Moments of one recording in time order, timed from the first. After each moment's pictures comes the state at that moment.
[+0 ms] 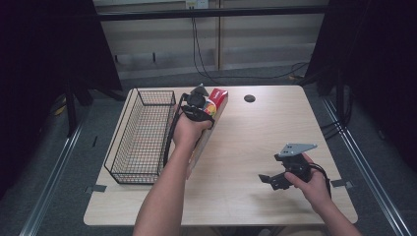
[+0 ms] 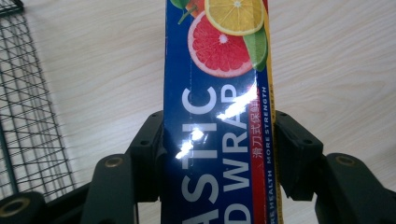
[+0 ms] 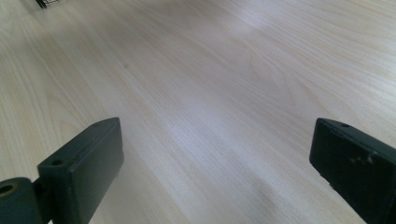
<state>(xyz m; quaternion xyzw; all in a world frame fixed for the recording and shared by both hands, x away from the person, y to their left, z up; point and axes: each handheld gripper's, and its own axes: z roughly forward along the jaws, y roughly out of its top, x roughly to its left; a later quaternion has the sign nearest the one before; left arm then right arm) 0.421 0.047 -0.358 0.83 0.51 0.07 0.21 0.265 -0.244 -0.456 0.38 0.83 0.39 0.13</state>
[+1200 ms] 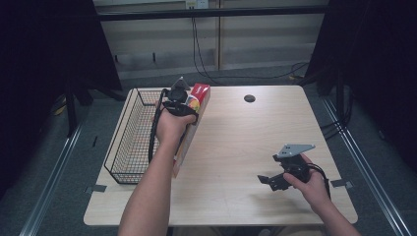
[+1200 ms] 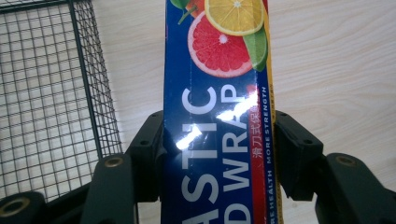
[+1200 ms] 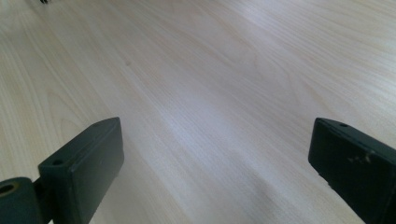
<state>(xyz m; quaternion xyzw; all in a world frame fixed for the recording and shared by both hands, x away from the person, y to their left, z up) 0.421 0.088 -0.336 0.80 0.55 0.09 0.21 0.265 -0.241 -0.457 0.38 0.83 0.38 0.13</state>
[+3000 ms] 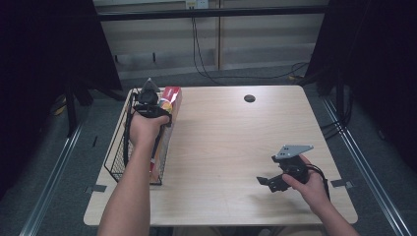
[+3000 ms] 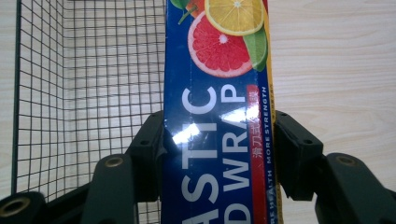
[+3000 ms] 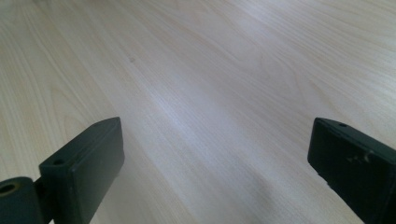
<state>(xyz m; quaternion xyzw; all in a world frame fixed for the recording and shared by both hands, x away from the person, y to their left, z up) 0.415 0.158 -0.332 0.75 0.62 0.09 0.20 0.264 -0.237 -0.457 0.37 0.84 0.38 0.12</state>
